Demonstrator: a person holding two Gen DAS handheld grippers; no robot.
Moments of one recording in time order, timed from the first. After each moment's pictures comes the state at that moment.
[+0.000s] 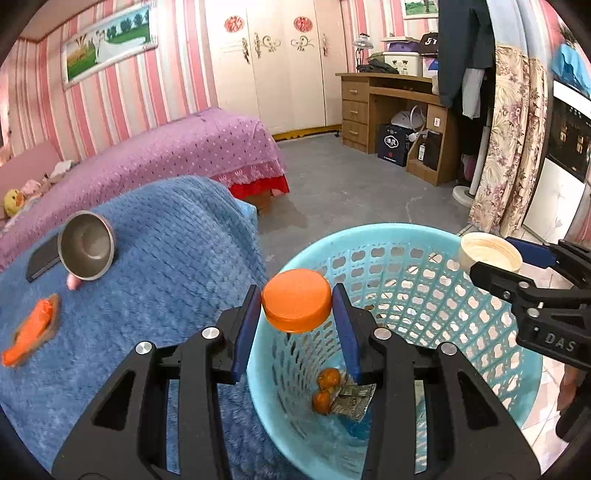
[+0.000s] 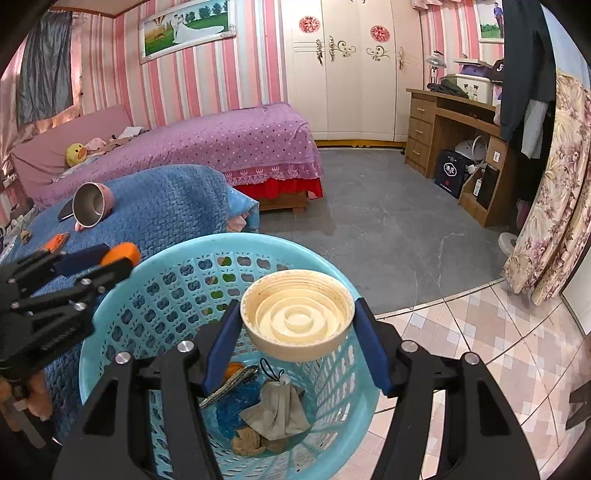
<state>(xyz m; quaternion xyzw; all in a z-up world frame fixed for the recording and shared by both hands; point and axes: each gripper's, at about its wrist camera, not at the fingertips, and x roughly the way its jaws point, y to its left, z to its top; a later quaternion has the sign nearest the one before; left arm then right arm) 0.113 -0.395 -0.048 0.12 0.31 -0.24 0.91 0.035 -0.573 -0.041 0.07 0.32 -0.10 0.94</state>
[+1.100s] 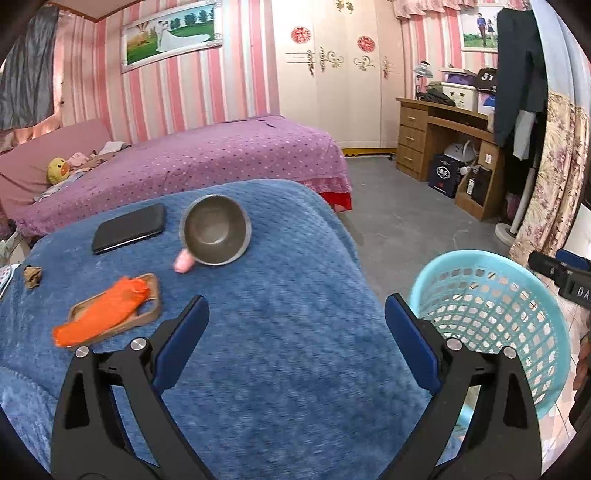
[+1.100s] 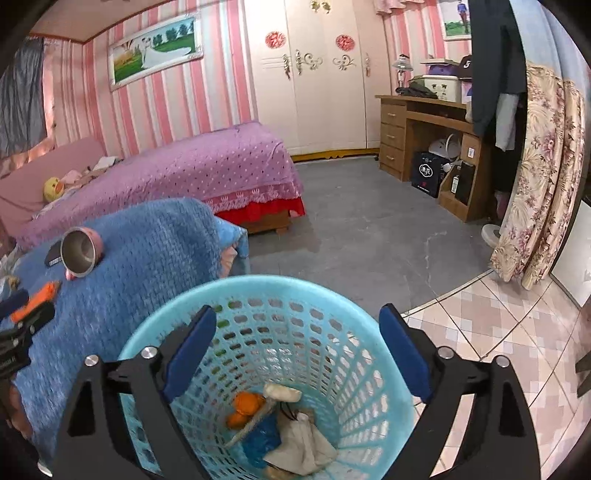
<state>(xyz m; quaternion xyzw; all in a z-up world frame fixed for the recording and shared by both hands) 0.127 -0.259 -0.016 0.07 0.28 -0.15 0.95 0.051 -0.549 -0.016 0.11 0.28 -0.16 0.94</state>
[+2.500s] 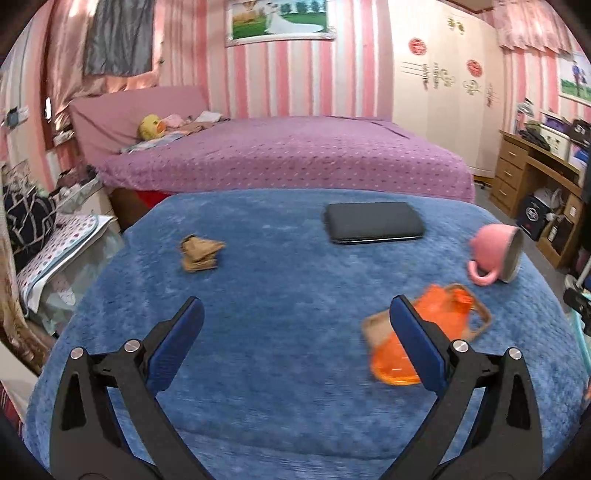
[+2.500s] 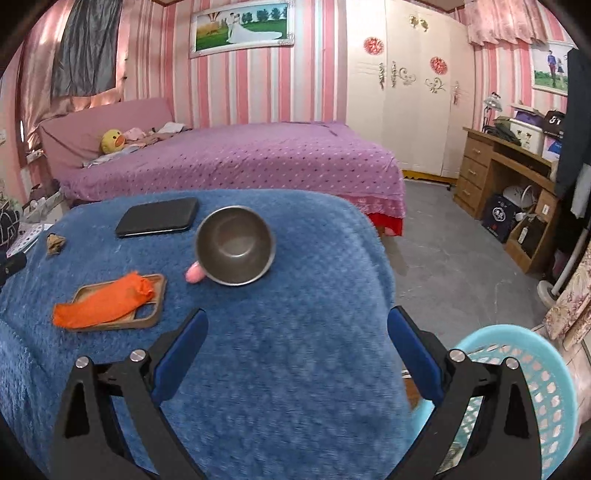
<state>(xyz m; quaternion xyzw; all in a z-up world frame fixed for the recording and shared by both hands) 0.204 0.056 0.000 0.01 0.29 0.01 0.96 0.155 -0.315 -0.014 0.02 0.29 -0.04 0.96</state>
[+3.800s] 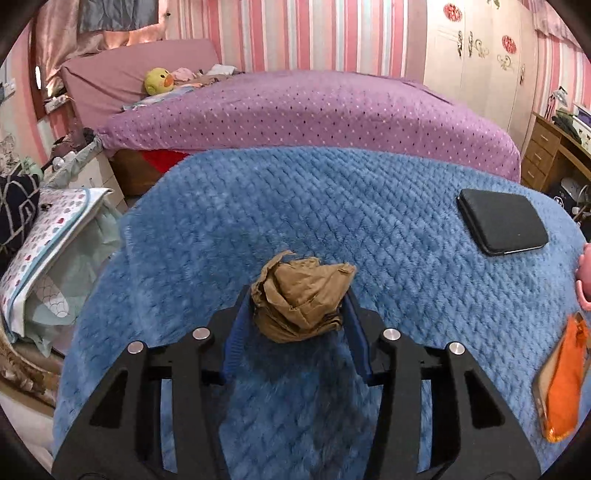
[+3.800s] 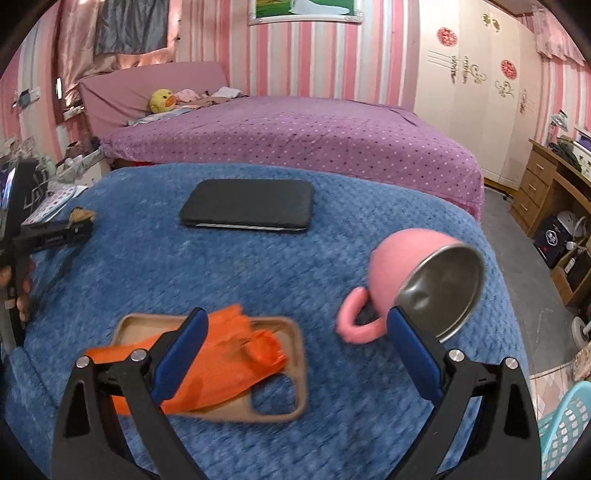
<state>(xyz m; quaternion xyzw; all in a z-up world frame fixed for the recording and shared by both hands) 0.340 0.170 -0.051 0.00 0.37 0.03 0.93 0.250 -0.183 -0.032 -0.03 0.34 0.06 0.94</state>
